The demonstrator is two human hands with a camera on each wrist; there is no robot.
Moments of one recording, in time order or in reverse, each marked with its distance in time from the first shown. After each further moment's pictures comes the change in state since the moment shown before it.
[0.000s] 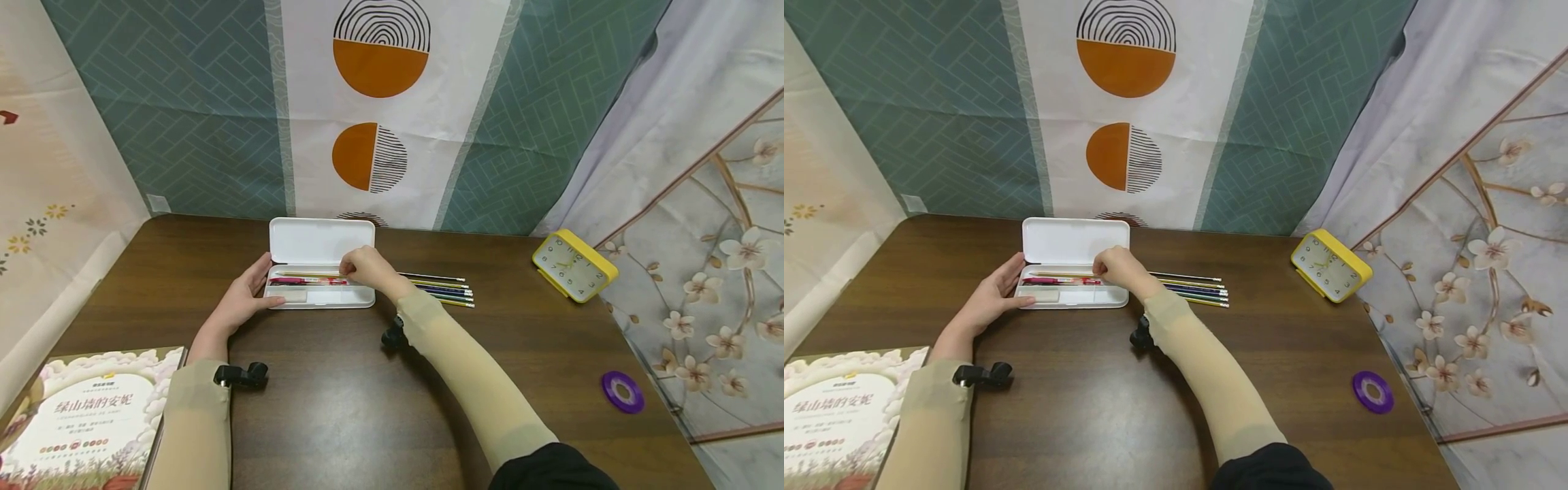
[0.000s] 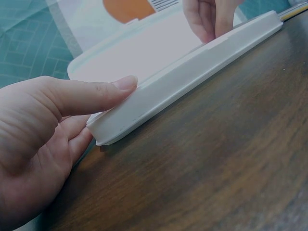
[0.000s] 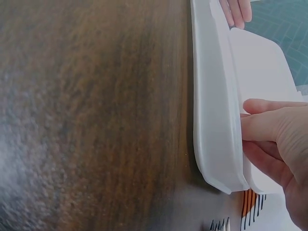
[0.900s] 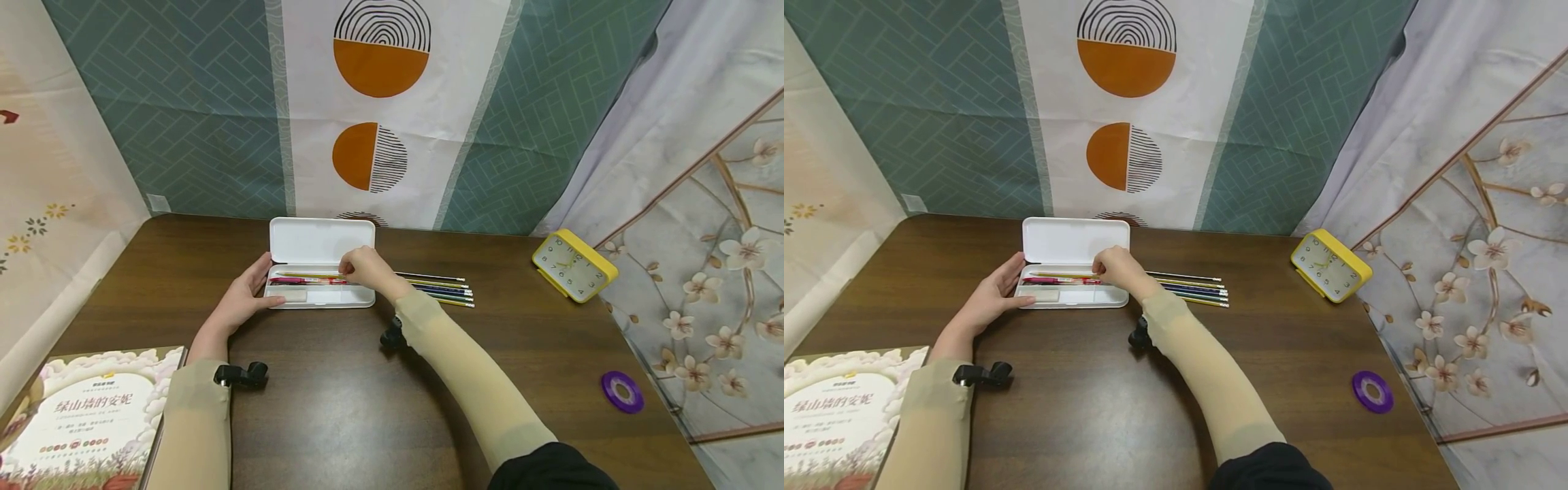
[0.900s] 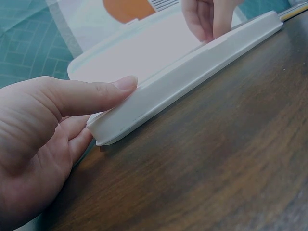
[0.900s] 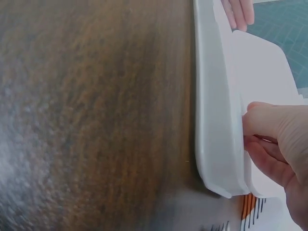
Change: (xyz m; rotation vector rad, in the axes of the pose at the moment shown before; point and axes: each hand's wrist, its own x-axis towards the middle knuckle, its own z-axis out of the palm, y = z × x) left_hand 0.000 0.000 0.000 -0.005 0.002 -0.003; right_hand 0.001 -0.002 0.000 0.025 -0.005 0.039
